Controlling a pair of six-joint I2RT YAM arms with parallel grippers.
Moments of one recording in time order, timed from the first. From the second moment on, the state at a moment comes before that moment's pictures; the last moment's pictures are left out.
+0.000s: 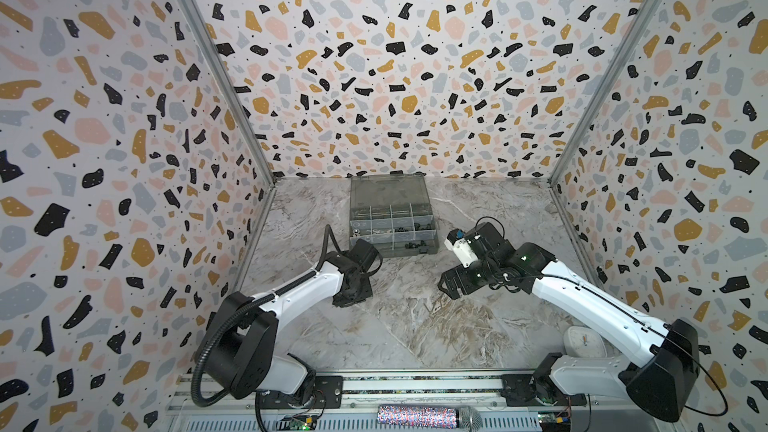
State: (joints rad) left arm -0.54 1.45 0.90 -0.84 -0.09 -0.80; right arm 0.72 1.26 1.10 -0.86 -0.16 0.23
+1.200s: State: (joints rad) left arm -0.56 2.23 1.95 -0.98 0.00 -0.62; right arm 0.49 1.19 1.11 -0.96 -0.11 0.20
